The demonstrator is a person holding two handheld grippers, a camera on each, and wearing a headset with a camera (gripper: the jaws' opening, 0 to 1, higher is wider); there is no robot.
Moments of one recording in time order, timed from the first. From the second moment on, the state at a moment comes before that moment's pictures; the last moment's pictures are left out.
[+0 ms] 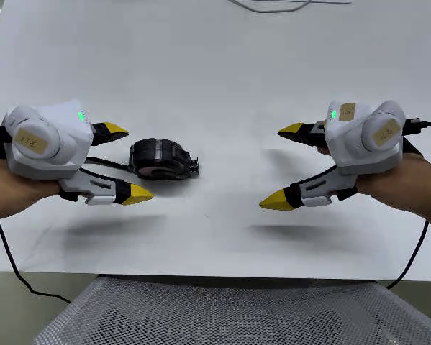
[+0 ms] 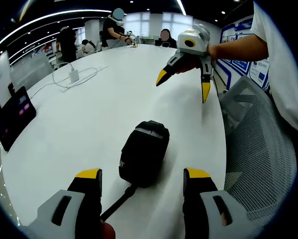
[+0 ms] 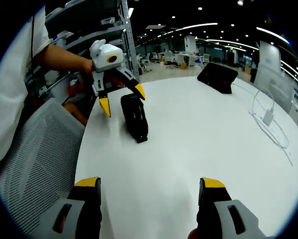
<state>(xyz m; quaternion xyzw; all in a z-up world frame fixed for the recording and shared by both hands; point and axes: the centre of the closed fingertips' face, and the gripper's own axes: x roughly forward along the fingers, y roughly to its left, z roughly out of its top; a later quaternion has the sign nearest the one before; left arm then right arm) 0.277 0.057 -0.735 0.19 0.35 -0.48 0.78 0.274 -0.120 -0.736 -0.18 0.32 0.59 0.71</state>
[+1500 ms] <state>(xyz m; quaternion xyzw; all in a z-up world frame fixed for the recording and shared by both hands) 0.283 0.055 -0.752 0.28 0.36 -0.52 0.72 0.273 -0.102 -0.741 -0.18 0.32 0.62 0.69</state>
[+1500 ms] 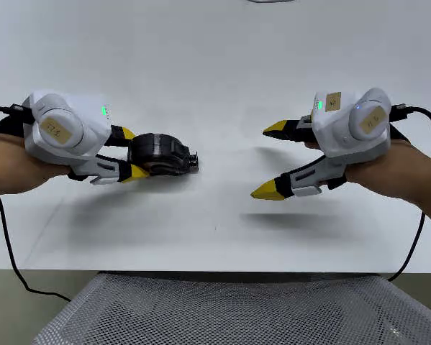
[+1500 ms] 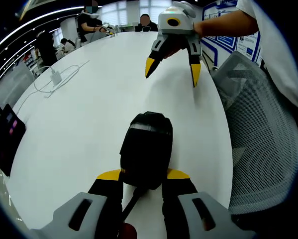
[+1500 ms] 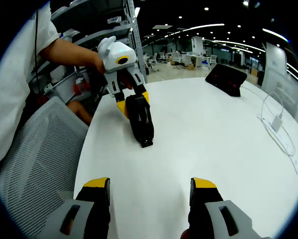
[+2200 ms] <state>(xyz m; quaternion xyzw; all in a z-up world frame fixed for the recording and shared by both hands) 0.284 0.054 -0.753 0.30 0.35 -0.54 0.71 0.278 -0.058 -0.755 -0.19 0.28 0.64 0.68</state>
